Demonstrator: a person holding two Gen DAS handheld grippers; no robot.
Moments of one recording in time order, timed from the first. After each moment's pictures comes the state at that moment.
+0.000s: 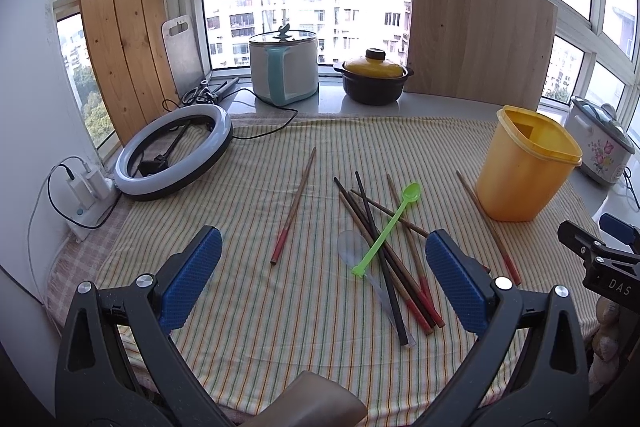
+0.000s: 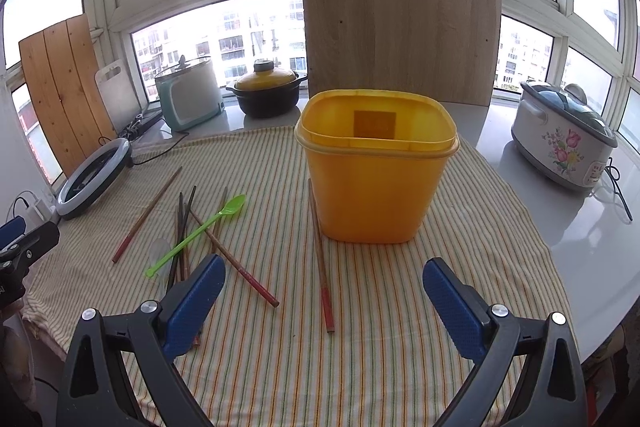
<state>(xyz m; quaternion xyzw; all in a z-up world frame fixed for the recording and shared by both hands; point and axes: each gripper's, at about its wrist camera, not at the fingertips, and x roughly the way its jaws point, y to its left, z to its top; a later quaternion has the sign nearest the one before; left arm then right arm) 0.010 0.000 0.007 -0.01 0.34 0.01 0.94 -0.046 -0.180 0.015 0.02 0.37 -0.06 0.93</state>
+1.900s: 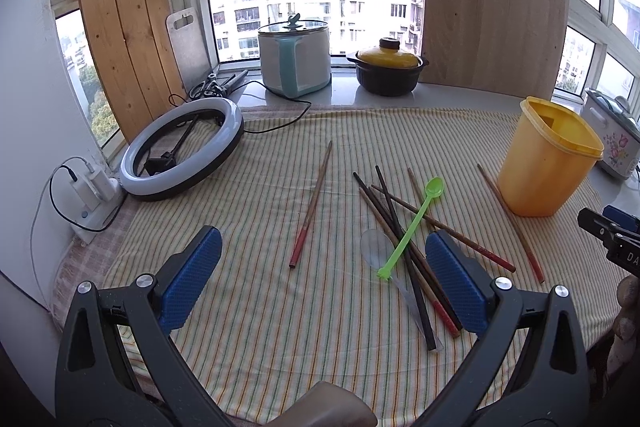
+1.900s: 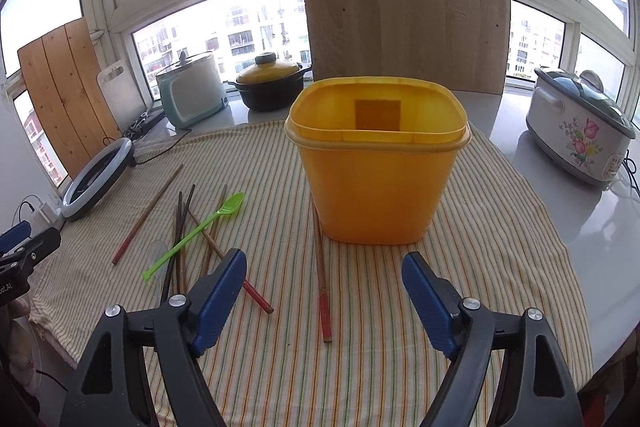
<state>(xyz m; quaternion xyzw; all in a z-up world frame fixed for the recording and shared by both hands) 0.027 0.015 -0.005 0.00 0.35 0.03 0.93 -0.025 -0.202 -0.002 0.05 0.39 -0.03 0.92</state>
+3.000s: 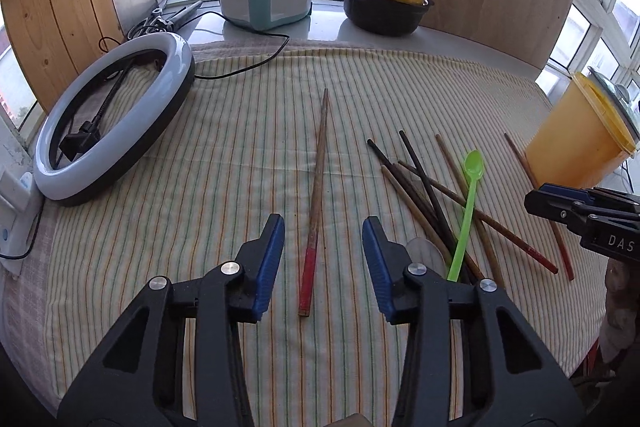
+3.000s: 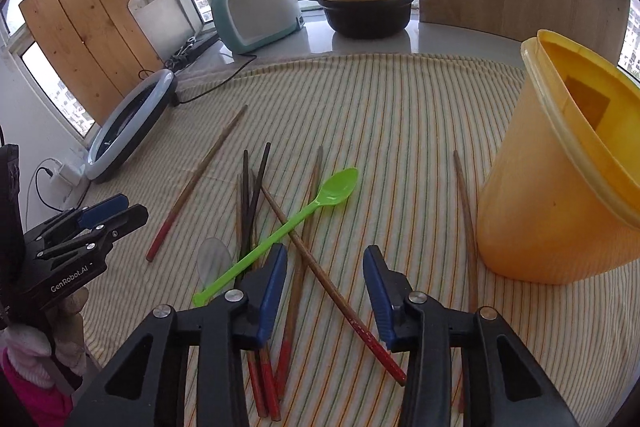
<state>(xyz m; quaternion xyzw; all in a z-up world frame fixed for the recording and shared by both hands) 0.135 0.060 -0.080 -0.03 0.46 -0.06 0.88 0.104 -0.112 -0.055 0.04 0.52 0.08 0.85</state>
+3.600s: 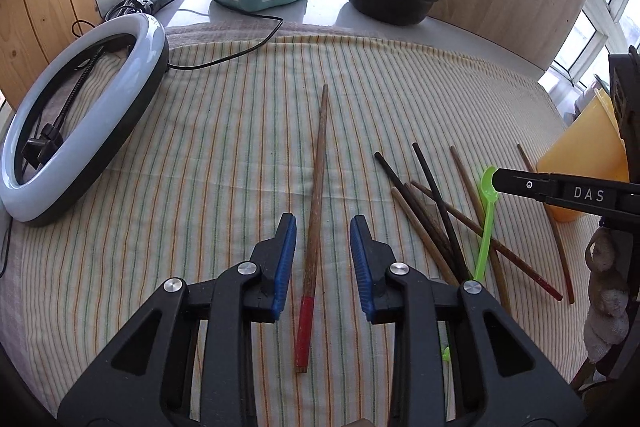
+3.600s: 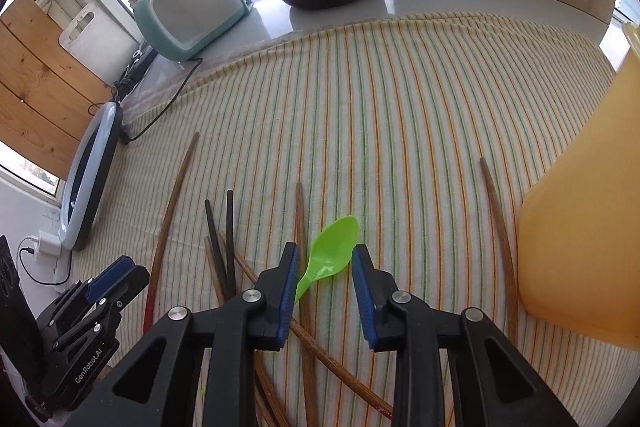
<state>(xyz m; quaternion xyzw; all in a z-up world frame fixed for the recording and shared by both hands) 0.179 0.062 -0.101 -0.05 0.49 -0.08 0.87 0.179 -0.114 -0.084 0.11 0.57 0.02 0.81</state>
